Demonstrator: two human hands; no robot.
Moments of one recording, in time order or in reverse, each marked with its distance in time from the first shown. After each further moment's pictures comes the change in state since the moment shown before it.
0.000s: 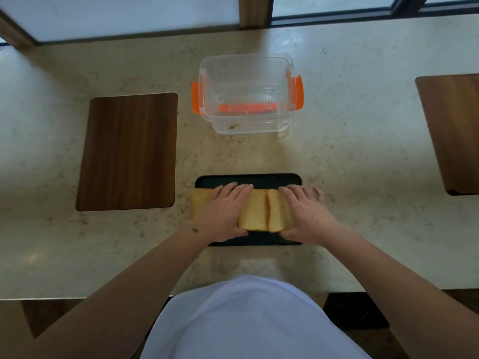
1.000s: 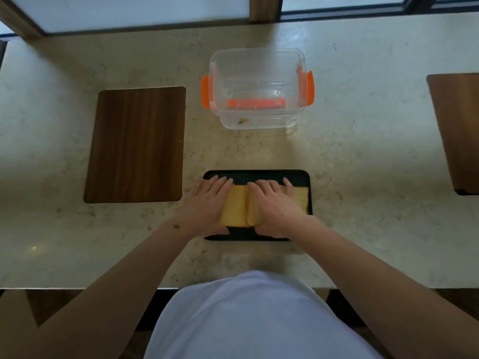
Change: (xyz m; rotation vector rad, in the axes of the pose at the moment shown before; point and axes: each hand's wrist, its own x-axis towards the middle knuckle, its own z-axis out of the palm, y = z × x) left_hand -0.035 -0.045 -0.006 0.112 -0.061 -0.093; right_hand 0.041 -0.079 0.001 -0.054 -0.036 -0.103
